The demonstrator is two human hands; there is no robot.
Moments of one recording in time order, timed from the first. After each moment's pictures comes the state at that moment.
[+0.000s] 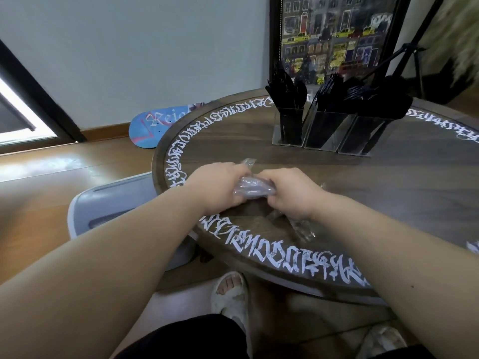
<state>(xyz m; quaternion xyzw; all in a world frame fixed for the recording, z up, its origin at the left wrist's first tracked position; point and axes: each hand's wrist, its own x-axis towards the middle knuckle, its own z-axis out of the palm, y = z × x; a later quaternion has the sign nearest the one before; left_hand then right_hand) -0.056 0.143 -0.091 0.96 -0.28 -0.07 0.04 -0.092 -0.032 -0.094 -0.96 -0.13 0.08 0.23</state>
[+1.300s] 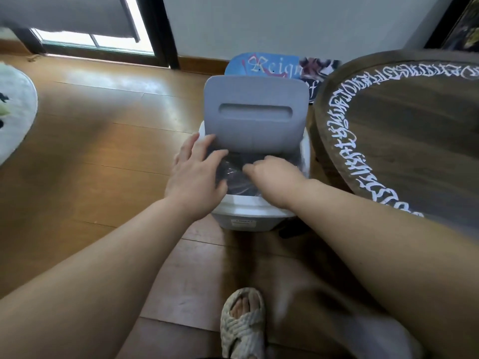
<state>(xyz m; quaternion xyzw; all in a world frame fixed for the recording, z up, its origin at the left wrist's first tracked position) -0.115 0.424 -0.201 0.99 0.03 0.05 0.10 -0.048 0.261 -0.195 -0.91 -0.40 0.08 -0.05</state>
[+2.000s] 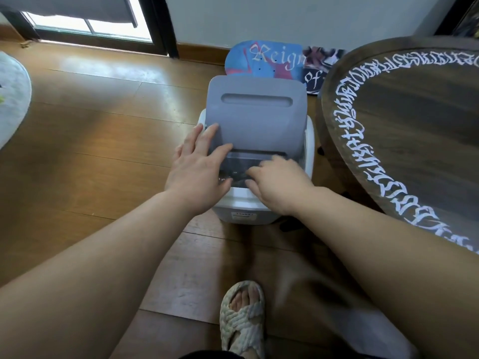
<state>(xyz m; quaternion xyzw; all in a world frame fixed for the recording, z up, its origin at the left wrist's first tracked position) -0.113 0.423 -0.206 1.00 0.02 0.02 0.05 -0.066 0.253 -0.205 -0.93 -0.36 0.05 -0.02</state>
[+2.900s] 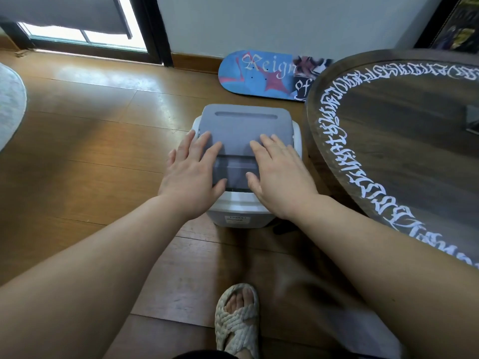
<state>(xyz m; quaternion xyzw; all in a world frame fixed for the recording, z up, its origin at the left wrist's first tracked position) -0.119 0.418 -0.198 1.00 0.03 0.01 0.07 -0.078 0.240 -0.183 -0.96 -0.28 -0.01 0.08</state>
